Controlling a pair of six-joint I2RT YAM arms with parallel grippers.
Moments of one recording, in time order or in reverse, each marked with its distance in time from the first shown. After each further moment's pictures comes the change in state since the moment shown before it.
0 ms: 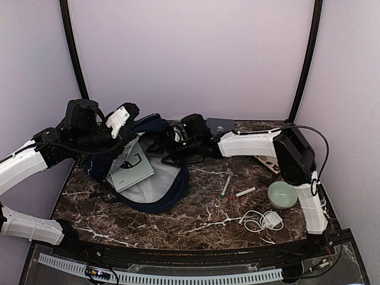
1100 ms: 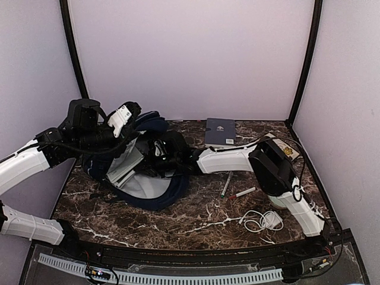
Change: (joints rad) left arm -0.004 0.018 -0.006 0.049 0.001 -0.005; right arm 0.122 0.141 0.092 0.122 0.051 0.099
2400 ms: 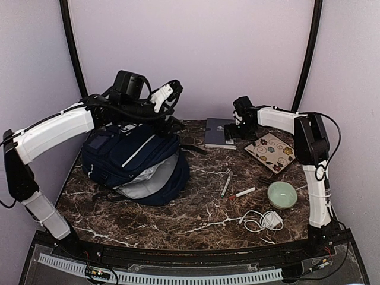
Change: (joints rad) left arm -0.006 0.483 0.467 -0.062 0.286 -0.055; right arm -0.581 -0.182 0.005 -0.783 0.606 -0.826
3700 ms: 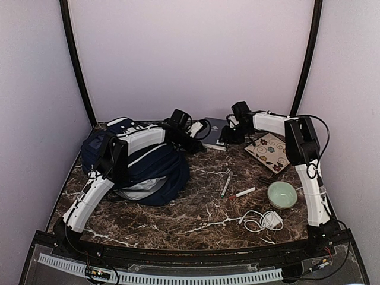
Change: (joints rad) left arm 0.094 1.184 0.940 -0.019 0.000 -0.021; right arm -0.026 0.182 0.137 0.056 -0.328 0.086
